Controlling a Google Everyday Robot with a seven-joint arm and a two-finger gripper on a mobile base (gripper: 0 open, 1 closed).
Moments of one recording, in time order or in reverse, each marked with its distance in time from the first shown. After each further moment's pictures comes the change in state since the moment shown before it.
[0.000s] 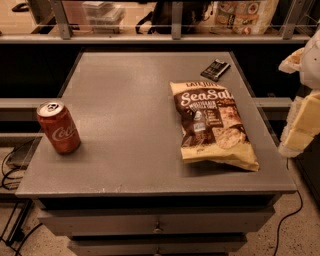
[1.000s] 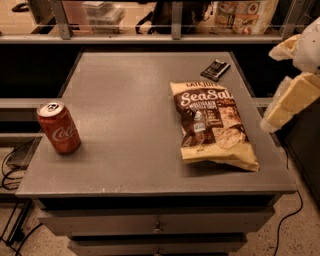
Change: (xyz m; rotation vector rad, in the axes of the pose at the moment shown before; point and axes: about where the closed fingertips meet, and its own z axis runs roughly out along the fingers) arm -0.023 -0.039 0.007 0.012 -0.241 0.057
